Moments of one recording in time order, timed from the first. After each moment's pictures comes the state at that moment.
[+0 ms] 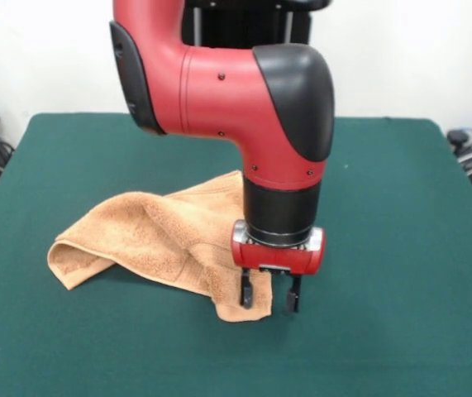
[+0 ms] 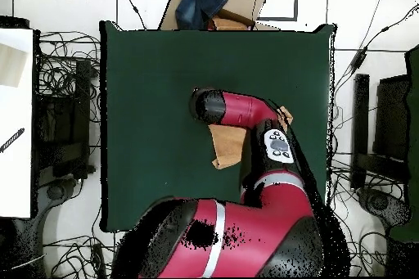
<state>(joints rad) -0.26 -0.31 0.09 1.36 -0.09 0.36 1.73</state>
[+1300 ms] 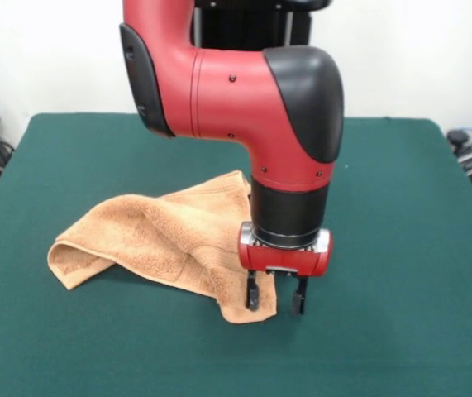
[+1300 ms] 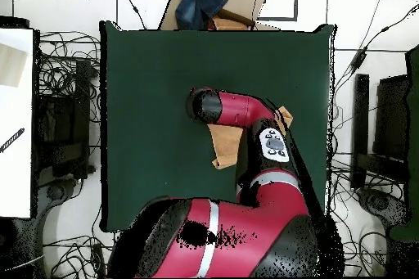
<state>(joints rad) -0.24 -0.30 0.09 1.35 -0.09 0.35 1.73</state>
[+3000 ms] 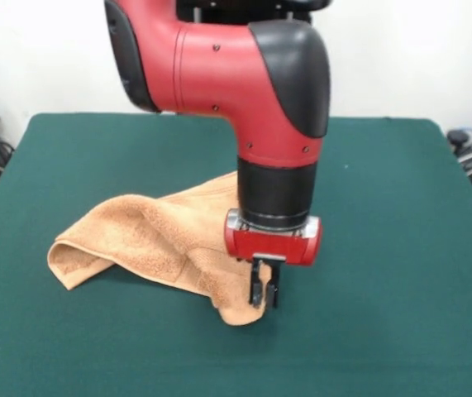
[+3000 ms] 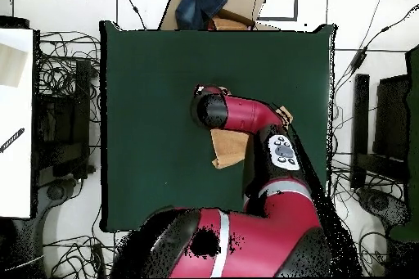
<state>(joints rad) -0.27 -0.37 0.09 1.43 -0.09 0.25 1.73</state>
